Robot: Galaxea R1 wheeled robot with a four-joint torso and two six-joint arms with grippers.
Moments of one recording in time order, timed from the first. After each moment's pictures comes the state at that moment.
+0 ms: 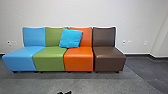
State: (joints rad) left arm 0.71 2.86 -2.48 -0.43 0.53 -0.02; right arm -0.98 1.82 -1.11 -0.20 -0.37 0.47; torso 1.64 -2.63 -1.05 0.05
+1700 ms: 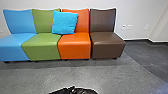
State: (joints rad) left arm 0.69 2.99 -2.66 -0.43 0.47 -0.01; right arm -0.97 1.93 -1.18 -0.20 -0.39 0.48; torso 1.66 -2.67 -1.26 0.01
